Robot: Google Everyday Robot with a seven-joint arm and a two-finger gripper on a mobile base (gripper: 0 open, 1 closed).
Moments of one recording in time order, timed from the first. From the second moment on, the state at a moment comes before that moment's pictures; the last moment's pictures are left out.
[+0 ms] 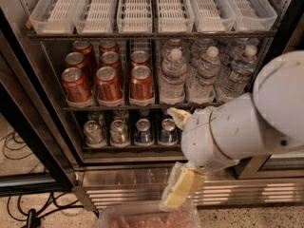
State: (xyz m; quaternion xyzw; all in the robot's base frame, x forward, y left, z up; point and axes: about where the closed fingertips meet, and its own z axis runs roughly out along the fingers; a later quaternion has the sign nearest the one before) arm 0.364 -0.036 0.858 -0.65 0.69 0.12 0.29
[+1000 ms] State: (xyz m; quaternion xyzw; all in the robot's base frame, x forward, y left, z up) arm 0.423 0.030 0.849 -0.59 0.68 0.13 0.42
